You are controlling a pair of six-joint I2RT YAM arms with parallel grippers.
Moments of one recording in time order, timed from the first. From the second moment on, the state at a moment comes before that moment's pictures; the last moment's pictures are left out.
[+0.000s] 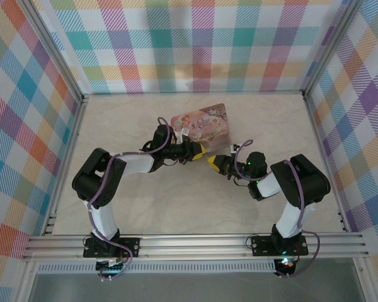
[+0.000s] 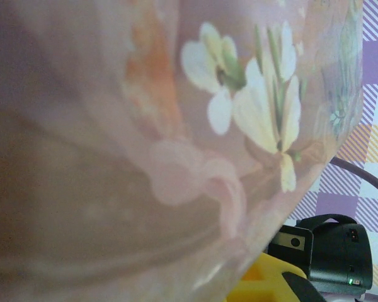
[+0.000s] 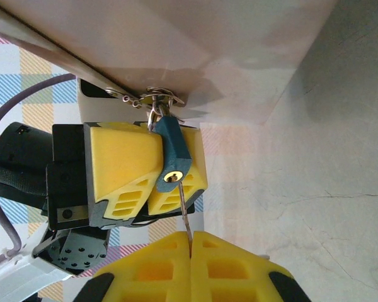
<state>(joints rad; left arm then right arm) -0.53 1.84 0.95 0.45 0.77 -1.15 0.39 1.75 0.37 1.26 -0.74 1.44</state>
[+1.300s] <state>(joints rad) -0.53 1.84 0.95 0.48 0.75 -1.16 0.40 1.78 0.42 1.27 -0.72 1.59</state>
